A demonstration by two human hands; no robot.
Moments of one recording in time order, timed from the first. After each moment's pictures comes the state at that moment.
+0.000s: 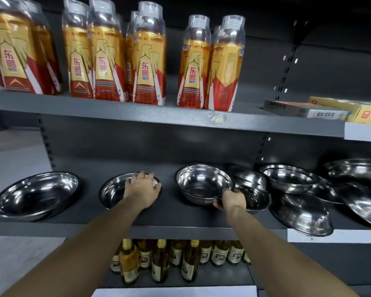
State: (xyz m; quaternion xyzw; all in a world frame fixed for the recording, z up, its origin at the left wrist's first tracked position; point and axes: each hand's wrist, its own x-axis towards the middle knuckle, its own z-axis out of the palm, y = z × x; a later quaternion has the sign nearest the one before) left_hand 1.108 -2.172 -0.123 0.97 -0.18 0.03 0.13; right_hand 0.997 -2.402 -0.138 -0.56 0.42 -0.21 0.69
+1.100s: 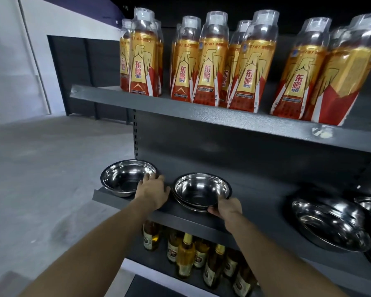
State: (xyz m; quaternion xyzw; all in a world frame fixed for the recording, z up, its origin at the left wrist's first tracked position) left_hand 1.107 -2.006 -0.122 0.99 -0.05 0.01 0.12; right_hand 1.086 -2.231 -0.161 -0.66 0.29 -0.03 0.69
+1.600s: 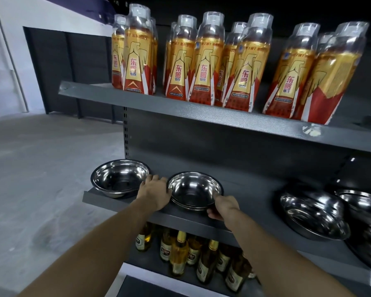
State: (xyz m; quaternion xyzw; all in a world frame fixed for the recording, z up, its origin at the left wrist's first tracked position) left_hand 1.109 -2.017 -0.127 0.99 -0.10 0.01 0.13; right_hand 1.072 -2.232 -0.147 -0.70 0.31 -0.01 0.64
